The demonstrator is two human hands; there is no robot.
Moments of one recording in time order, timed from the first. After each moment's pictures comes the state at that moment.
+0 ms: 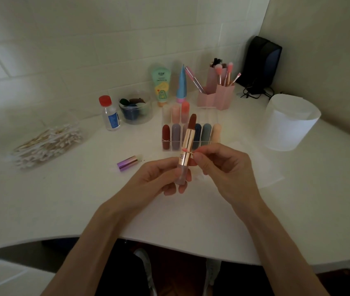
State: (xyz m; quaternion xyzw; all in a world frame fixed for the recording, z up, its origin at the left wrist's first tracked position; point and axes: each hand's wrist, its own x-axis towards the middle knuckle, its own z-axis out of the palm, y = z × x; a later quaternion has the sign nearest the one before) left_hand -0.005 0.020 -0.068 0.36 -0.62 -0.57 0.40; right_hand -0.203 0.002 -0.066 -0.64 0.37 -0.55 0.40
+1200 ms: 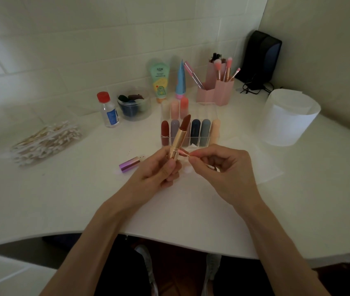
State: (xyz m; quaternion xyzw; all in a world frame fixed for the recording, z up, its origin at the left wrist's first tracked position) left_hand -0.008 0.018 -0.075 0.32 -0.63 -0.55 0.44; right_hand -0.207 0.003 -0.077 -0.67 0.37 -0.54 0.34
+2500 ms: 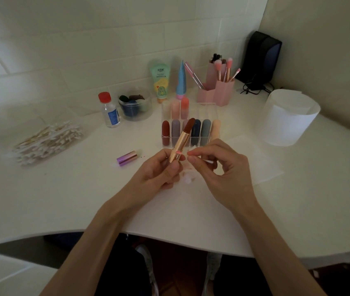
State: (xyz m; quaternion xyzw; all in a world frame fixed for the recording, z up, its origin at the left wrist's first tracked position) left_hand -0.004 0.014 -0.083 0.32 -0.60 -0.59 0.43; right_hand -0.201 0.006 -0.078 -0.73 0.37 -0.54 0.20
